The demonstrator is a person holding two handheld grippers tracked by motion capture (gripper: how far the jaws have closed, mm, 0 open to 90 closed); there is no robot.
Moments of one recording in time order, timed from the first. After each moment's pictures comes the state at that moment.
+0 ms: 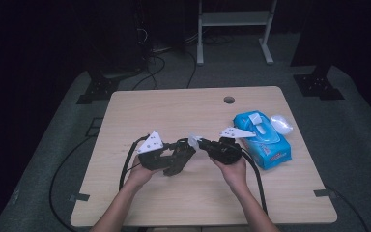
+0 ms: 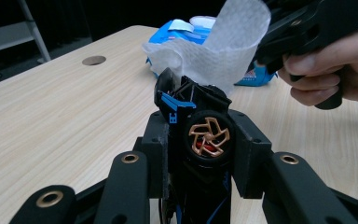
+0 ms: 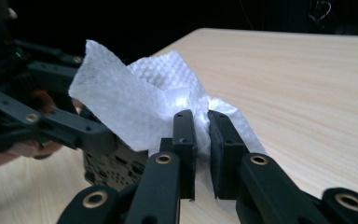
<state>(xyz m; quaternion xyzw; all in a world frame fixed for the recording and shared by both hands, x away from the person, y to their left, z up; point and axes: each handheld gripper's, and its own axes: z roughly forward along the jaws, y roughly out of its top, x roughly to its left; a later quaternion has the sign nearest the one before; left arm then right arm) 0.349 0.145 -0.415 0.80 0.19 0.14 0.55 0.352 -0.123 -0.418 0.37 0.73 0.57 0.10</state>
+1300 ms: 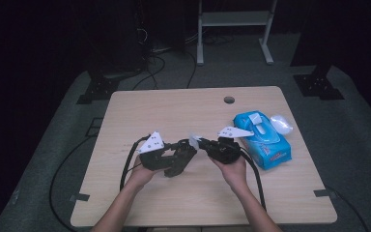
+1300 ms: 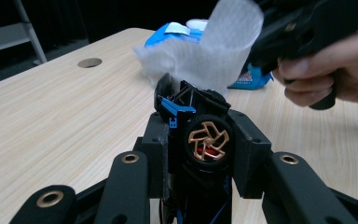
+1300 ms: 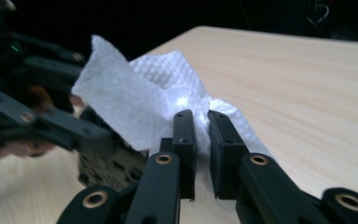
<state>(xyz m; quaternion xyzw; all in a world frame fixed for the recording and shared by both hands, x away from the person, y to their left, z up) 0.348 0.142 -0.416 0.80 0.19 0.14 0.55 0.353 -0.121 -0.417 0.37 0.74 0.55 0.11</state>
